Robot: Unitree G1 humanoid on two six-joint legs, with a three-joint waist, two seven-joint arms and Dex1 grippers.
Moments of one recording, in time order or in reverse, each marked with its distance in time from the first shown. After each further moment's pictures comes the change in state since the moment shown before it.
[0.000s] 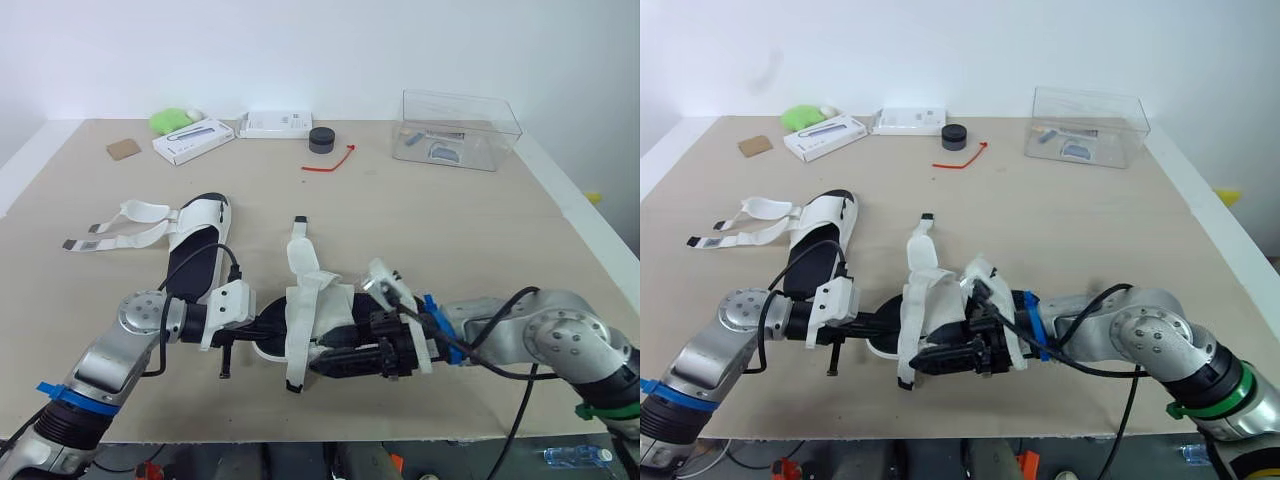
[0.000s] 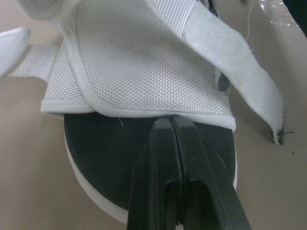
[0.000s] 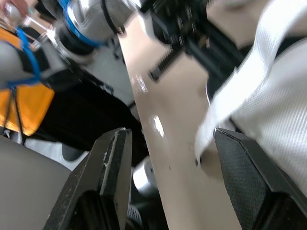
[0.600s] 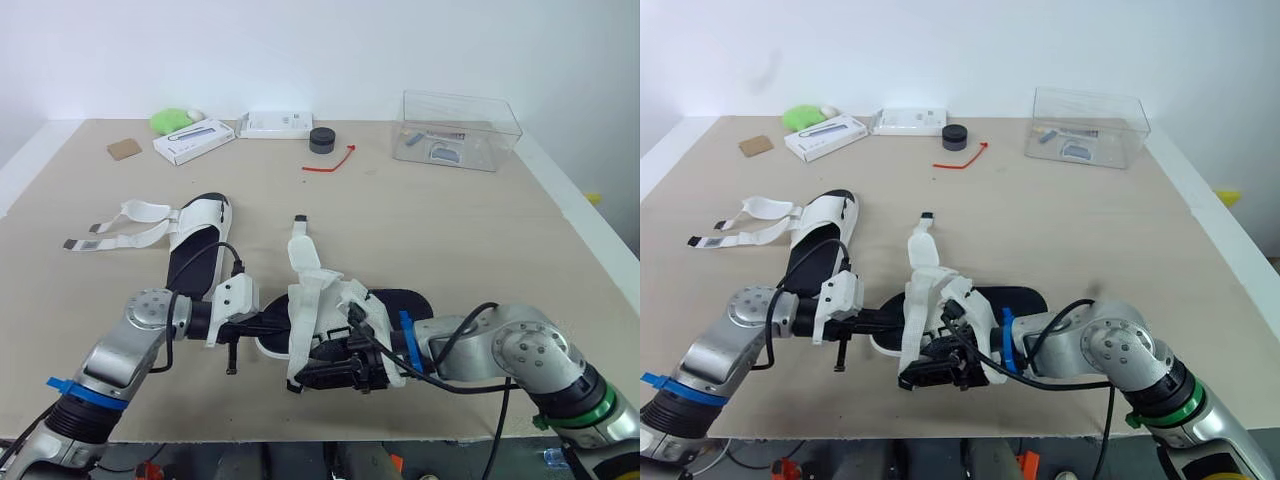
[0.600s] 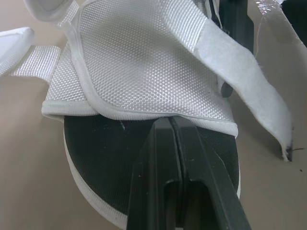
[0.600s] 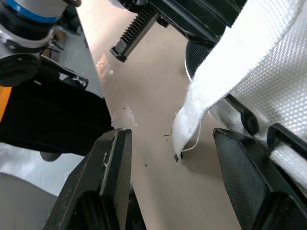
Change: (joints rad) left arm -0.025 -0.041 -0.004 0.025 -0.016 0.044 0.006; right arm 0.067 0.213 -0.037 -0.001 -0.032 0.130 -0.297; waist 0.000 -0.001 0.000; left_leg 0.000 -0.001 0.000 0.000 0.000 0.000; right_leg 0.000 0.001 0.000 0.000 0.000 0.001
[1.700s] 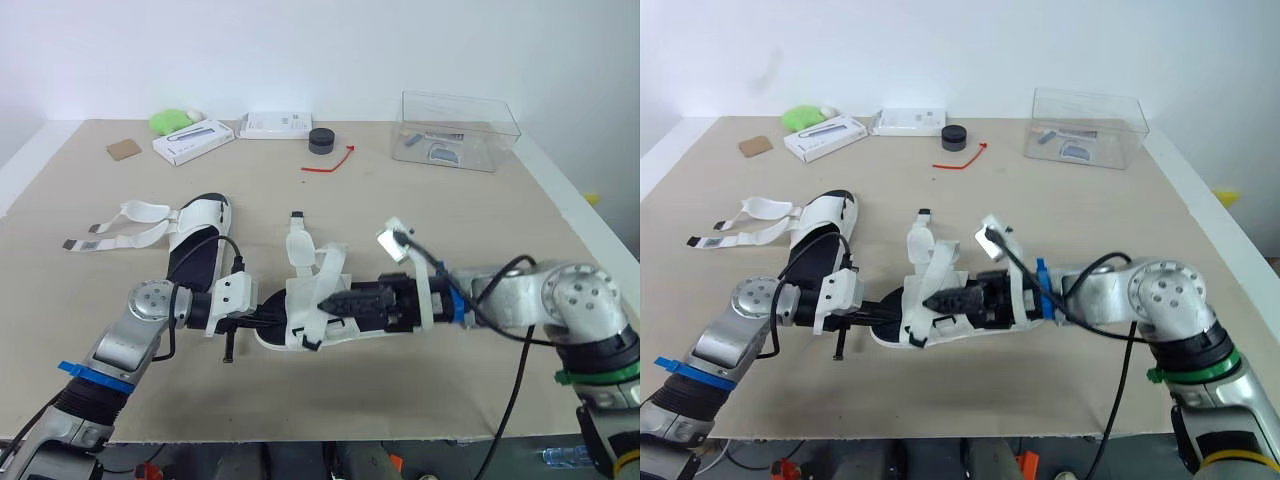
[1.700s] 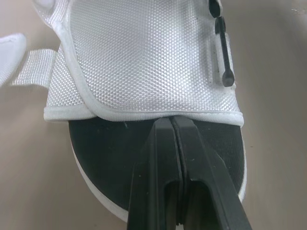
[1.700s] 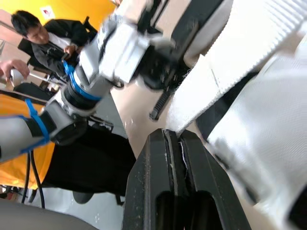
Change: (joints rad) left arm -0.084 -0.012 -0.029 0.177 0.072 -0.208 -0.046; right arm -0.221 -0.094 -0.173 0.315 0.298 0.067 0.032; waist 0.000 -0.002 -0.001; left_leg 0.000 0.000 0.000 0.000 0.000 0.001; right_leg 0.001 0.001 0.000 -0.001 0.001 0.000
